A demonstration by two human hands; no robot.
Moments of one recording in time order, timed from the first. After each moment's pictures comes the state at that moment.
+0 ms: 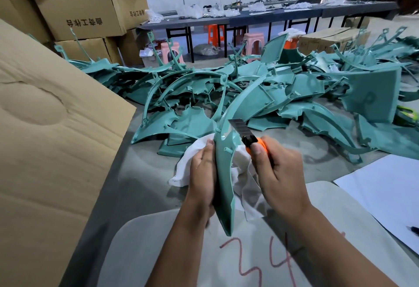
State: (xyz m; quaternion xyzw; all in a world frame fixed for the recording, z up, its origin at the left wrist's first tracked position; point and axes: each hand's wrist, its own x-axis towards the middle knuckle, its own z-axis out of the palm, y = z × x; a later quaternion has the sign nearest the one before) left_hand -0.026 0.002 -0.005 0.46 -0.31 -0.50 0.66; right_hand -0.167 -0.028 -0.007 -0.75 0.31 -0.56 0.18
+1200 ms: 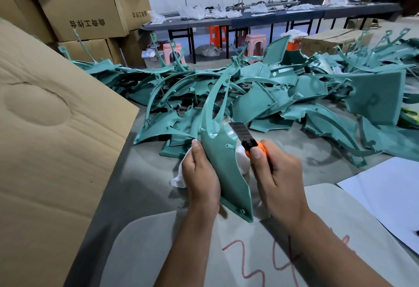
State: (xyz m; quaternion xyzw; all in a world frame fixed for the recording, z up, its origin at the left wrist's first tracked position) left_hand -0.027 -0.009 -0.015 0.58 -0.22 -0.27 0.73; right_hand -0.161 -0.022 -0.009 -0.75 0.32 -0.56 0.17
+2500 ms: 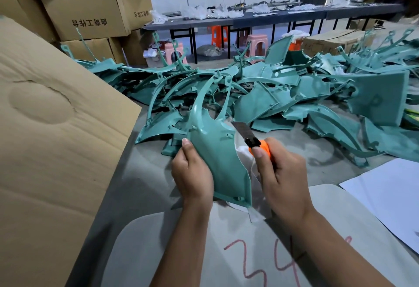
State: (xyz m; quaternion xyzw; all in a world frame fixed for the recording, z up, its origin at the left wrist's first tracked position) left_hand -0.013 -0.009 -0.010 0.67 -0.19 -0.15 0.70; right_hand -0.165 -0.025 -0.011 -0.75 0.35 -0.54 0.15
